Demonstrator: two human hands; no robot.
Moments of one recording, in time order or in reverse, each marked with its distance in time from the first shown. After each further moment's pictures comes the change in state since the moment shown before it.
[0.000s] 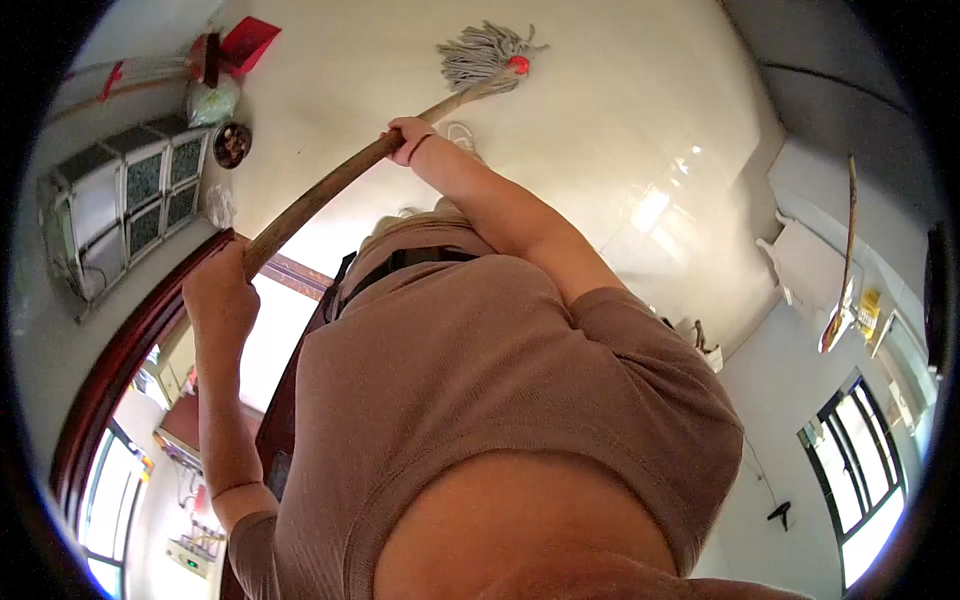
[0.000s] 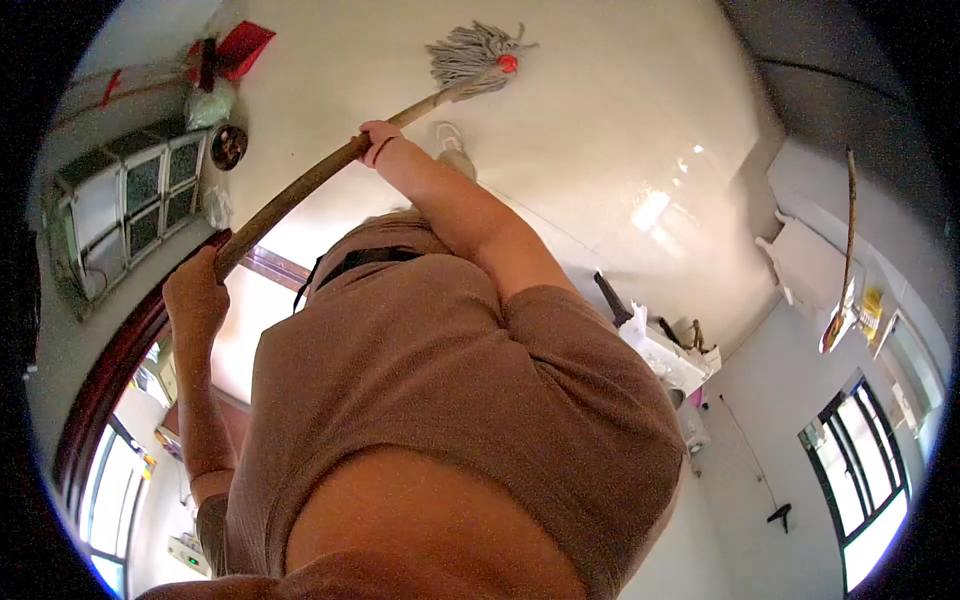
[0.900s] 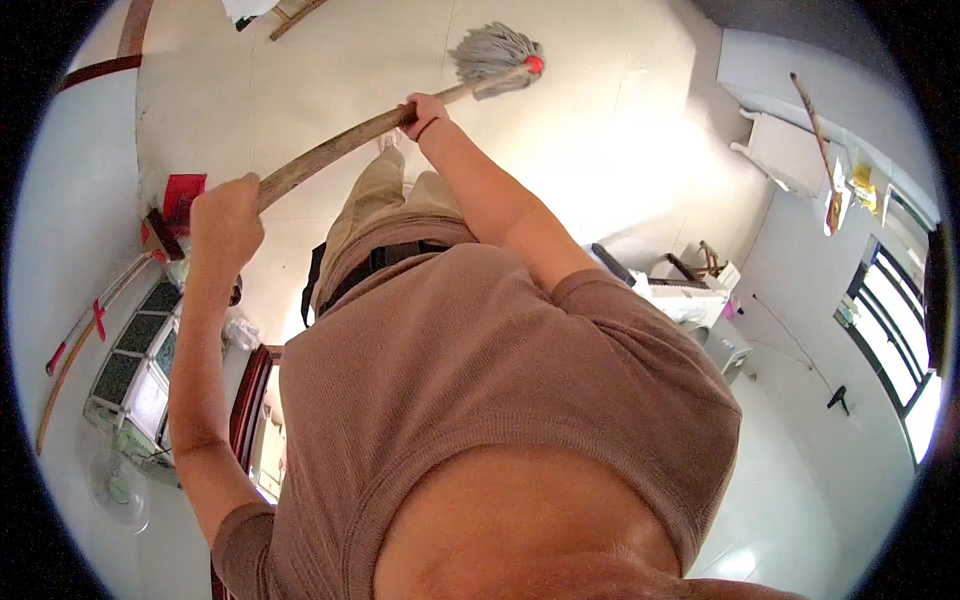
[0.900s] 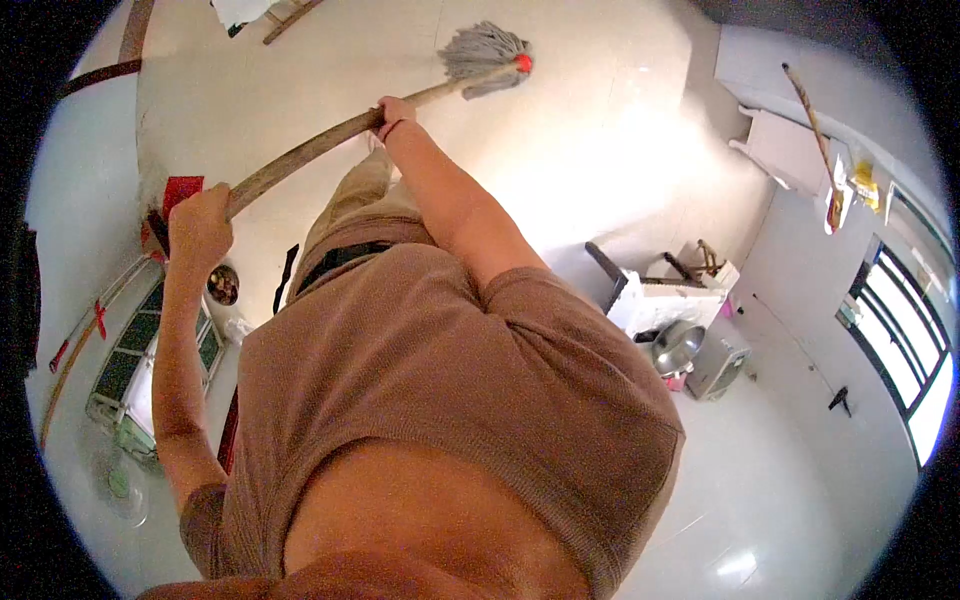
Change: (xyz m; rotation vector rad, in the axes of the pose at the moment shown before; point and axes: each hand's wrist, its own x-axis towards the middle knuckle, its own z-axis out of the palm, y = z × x) left_hand 0.329 0.149 -0.113 0.116 0.084 0.683; right_hand -0.033 -0.311 -0.007 0.308 0.017 -0.426
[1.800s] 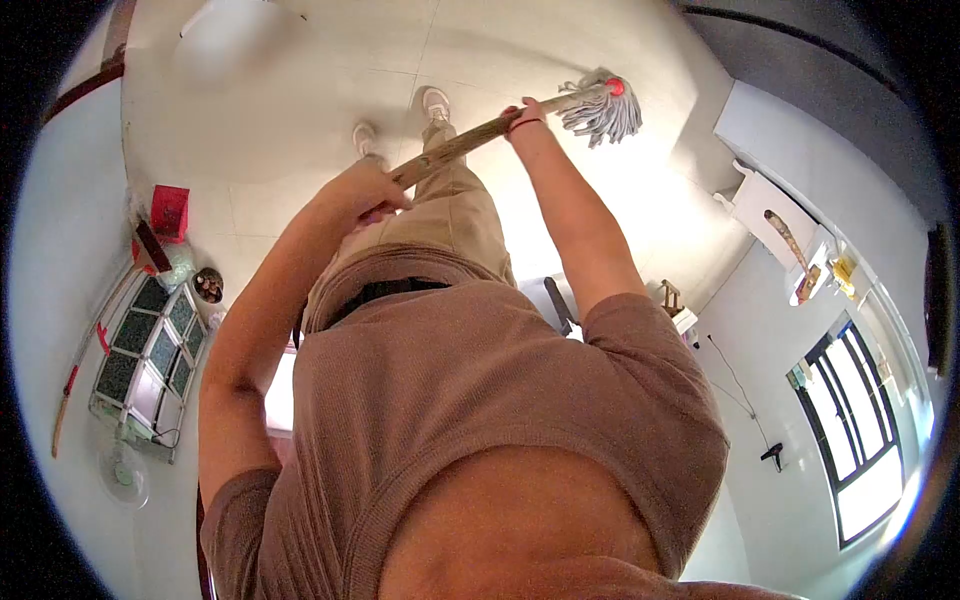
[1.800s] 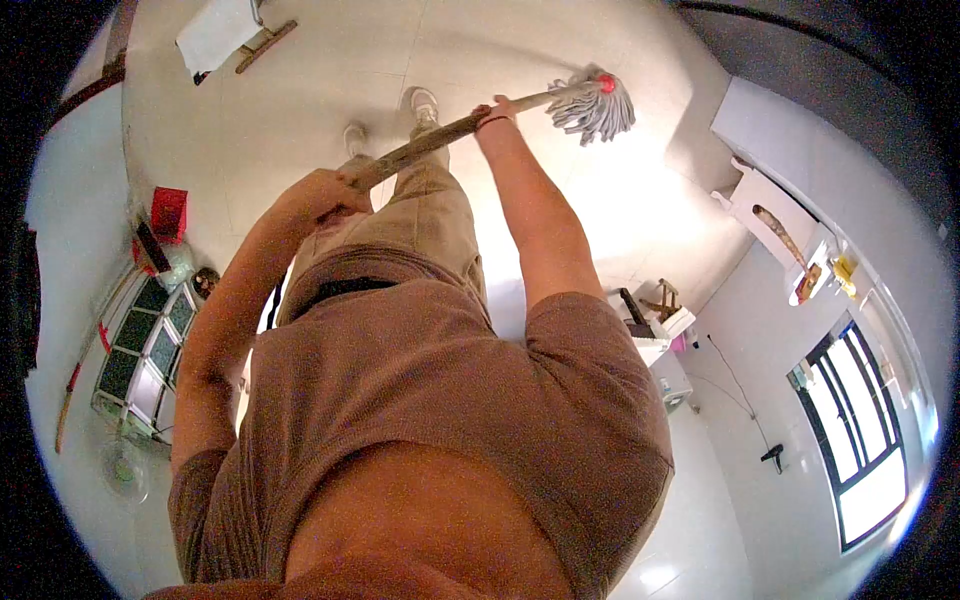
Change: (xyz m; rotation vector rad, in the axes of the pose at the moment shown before) left_hand 0.304 0.156 -0.025 -1.397 -0.841 -0.529; right_hand 0.054 -0.347 -0.055 0.280 0.416 -0.114
